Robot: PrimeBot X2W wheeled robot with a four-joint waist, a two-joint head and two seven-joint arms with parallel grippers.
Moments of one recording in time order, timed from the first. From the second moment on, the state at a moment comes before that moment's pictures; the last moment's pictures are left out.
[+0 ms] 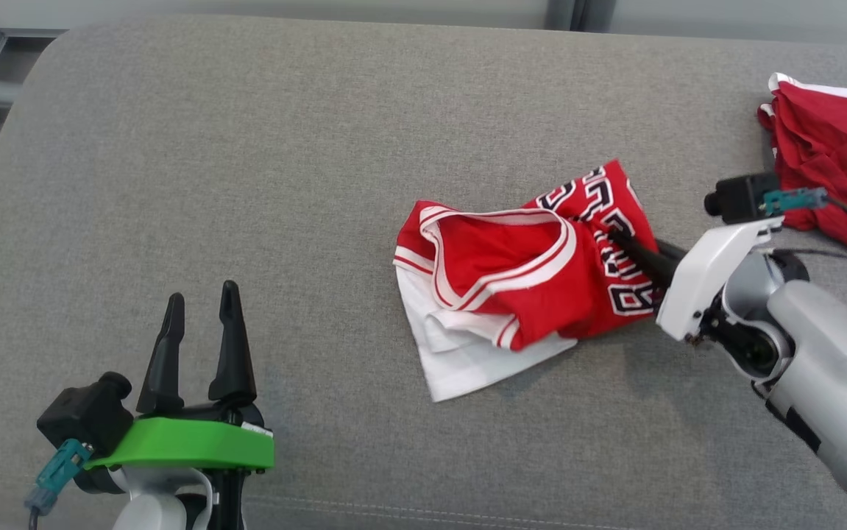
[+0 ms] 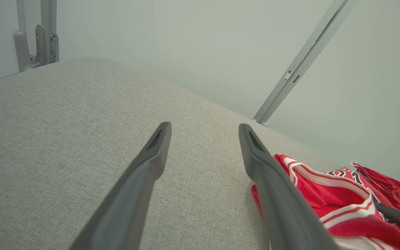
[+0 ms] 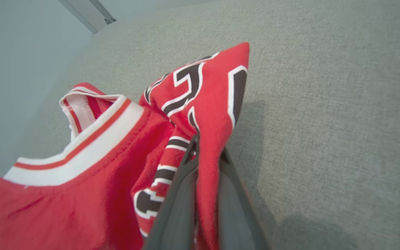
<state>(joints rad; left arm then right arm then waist) -0.02 0.05 -0.23 -0.06 -0.62 0.12 -0.24 -0.56 -0.41 0.76 0.52 0.98 0.12 0.12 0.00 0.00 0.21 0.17</state>
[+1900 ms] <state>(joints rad) -0.02 0.05 -0.24 -0.07 -0.62 0.12 -0.25 -1.02 -0.54 0.63 0.54 0.98 -0.08 0.34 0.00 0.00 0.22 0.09</state>
